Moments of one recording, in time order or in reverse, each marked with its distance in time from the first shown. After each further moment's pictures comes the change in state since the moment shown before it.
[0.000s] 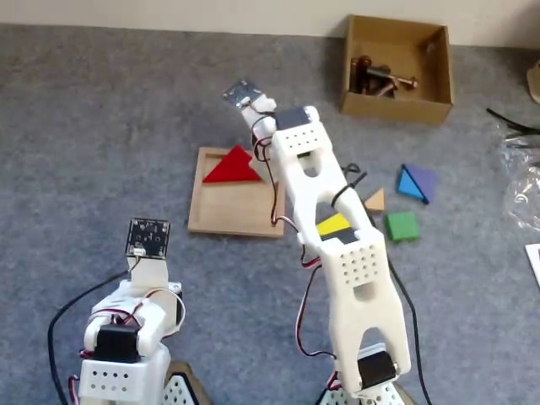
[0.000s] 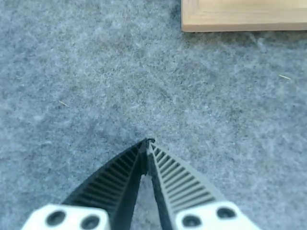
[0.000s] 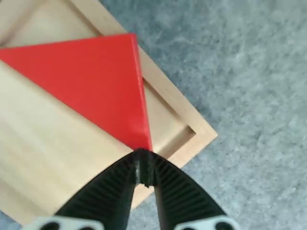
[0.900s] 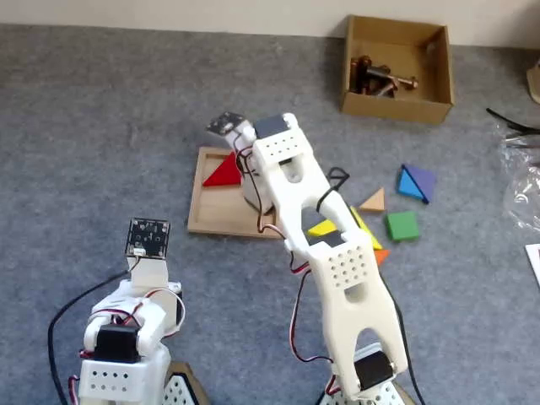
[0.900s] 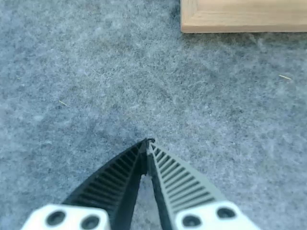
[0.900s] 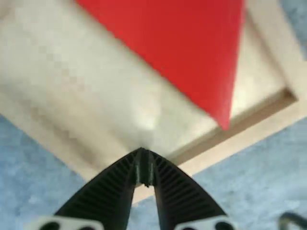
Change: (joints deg) left arm 0.0 0.0 0.0 0.0 0.0; right arm -4.7 0.4 0.3 15.5 -0.2
